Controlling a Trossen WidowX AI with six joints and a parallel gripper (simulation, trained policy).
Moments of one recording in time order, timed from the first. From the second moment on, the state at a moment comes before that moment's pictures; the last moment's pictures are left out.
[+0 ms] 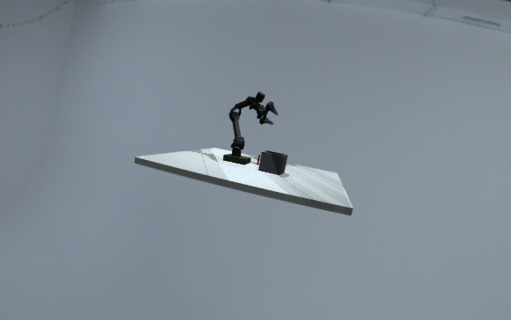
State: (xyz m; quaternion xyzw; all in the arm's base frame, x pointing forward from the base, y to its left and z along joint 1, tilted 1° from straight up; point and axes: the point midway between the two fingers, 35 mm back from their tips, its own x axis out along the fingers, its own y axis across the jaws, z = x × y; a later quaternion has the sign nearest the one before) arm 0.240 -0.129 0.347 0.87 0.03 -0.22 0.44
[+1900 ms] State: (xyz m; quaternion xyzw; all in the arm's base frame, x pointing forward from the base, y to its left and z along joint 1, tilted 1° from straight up) arm 0.213 0.105 0.185 0.65 0.51 -0.39 0.41
